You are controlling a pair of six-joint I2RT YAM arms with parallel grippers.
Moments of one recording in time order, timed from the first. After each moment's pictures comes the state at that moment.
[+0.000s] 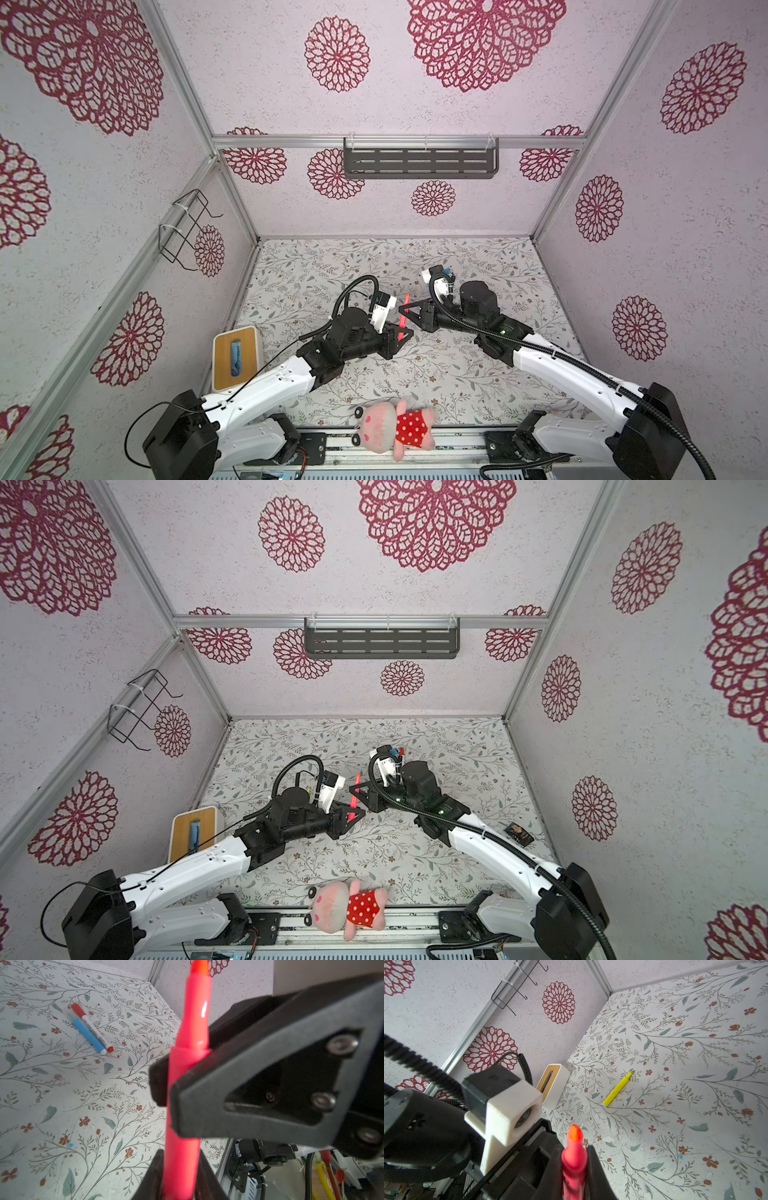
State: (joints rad) left arm -0.81 1.17 0.67 0.13 0.28 -0.53; right arm 0.73 1.20 0.86 0.04 -0.45 0.62
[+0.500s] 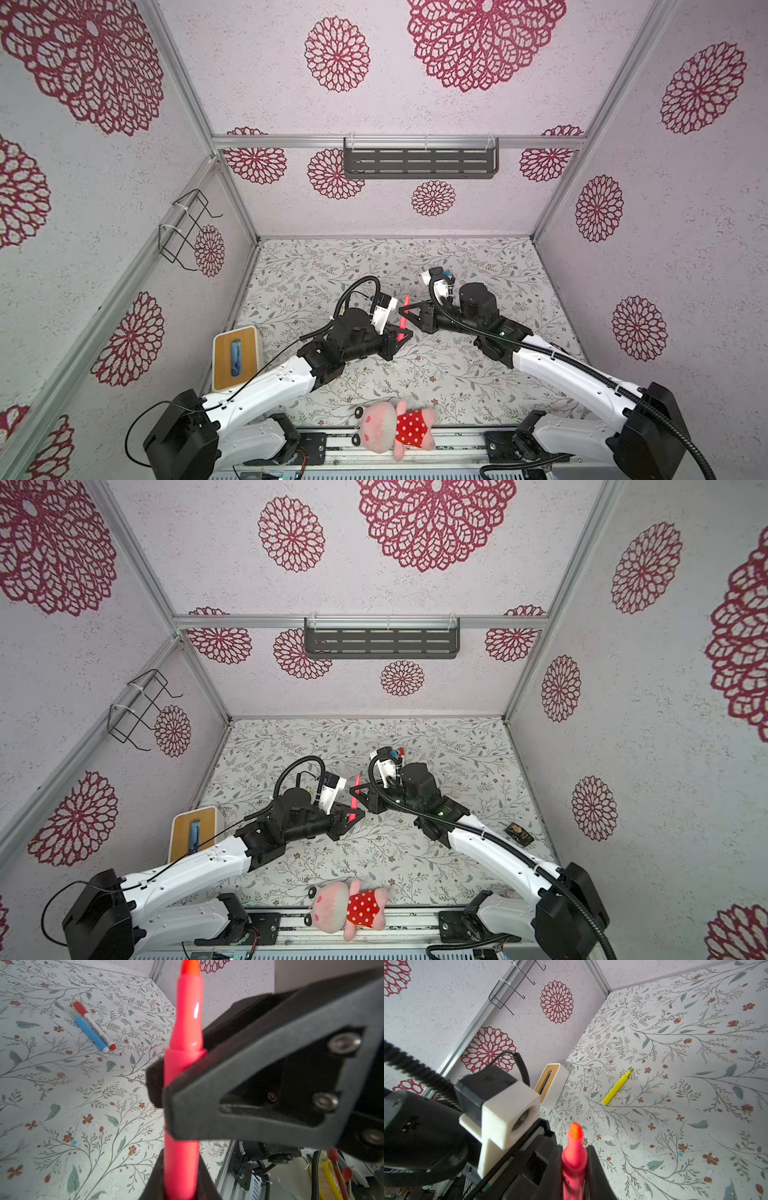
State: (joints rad) left arm -0.82 1.17 0.67 0.11 0.25 -0.51; right arm 0.73 1.19 0.84 0.05 -0.43 0.63
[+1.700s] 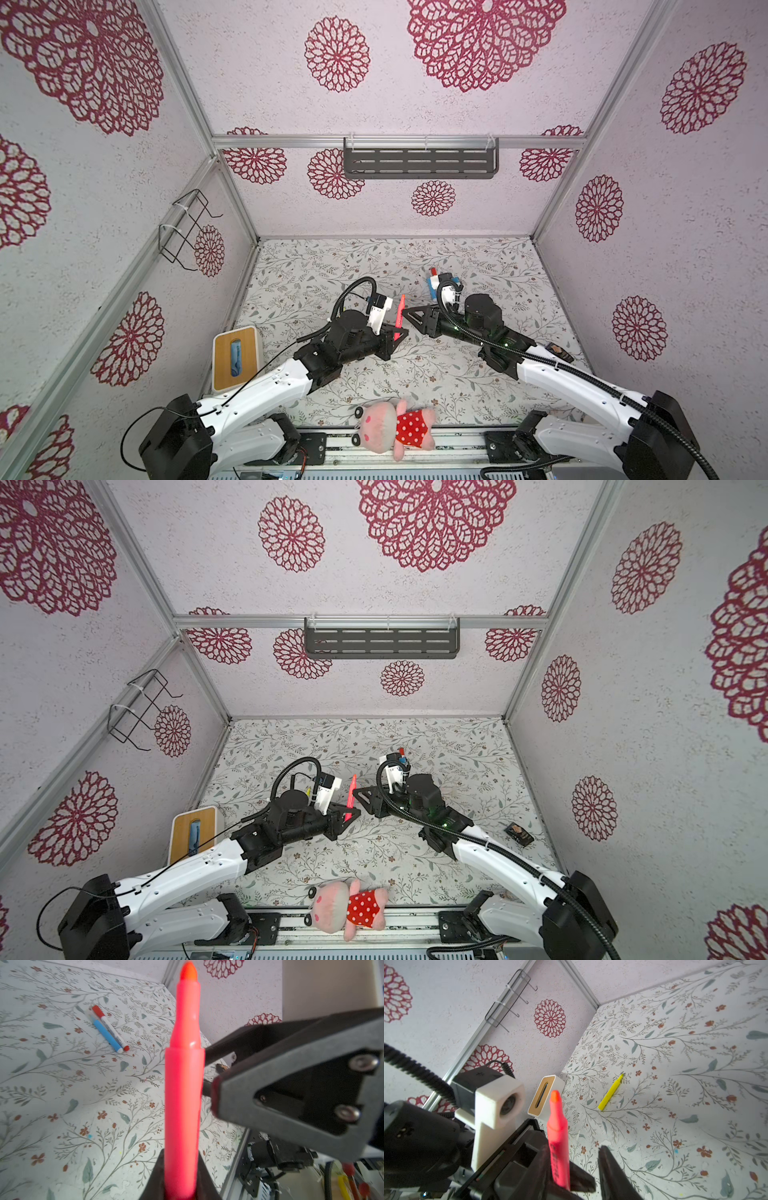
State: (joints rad) left arm -0.81 1.13 0.65 0.09 0.19 -0.51; right arm 0.74 1.13 0.75 0.12 -0.31 0.72
